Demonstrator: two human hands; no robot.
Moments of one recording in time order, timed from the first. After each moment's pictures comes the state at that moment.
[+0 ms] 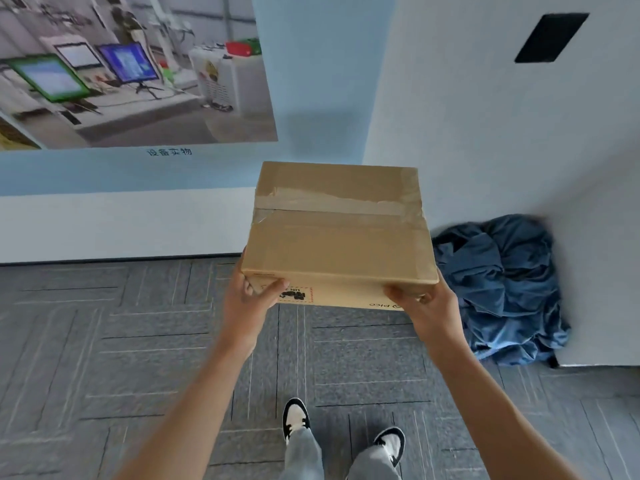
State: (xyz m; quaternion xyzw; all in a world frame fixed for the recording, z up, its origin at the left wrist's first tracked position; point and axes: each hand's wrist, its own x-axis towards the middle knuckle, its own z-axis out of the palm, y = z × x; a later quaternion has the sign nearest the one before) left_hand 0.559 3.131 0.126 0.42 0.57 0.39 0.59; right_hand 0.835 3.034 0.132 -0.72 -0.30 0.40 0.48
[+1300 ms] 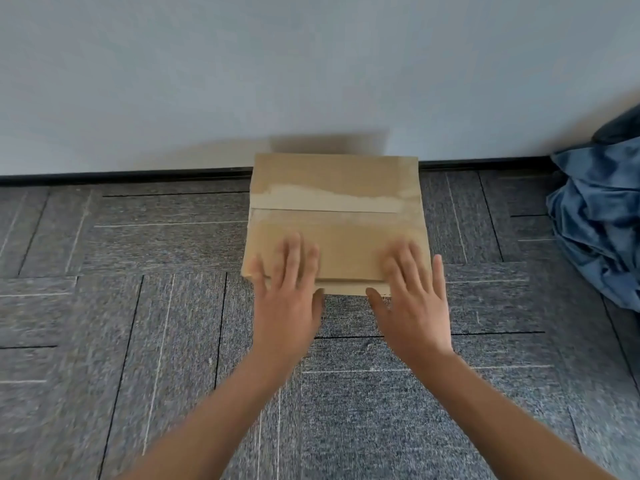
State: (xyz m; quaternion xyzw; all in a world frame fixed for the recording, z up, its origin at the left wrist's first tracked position) left_hand 0.644 3.224 -0.621 0.85 0.52 0.09 0.05; right_hand 0.855 3.161 -0.623 -0.75 -0.65 0.04 0.09
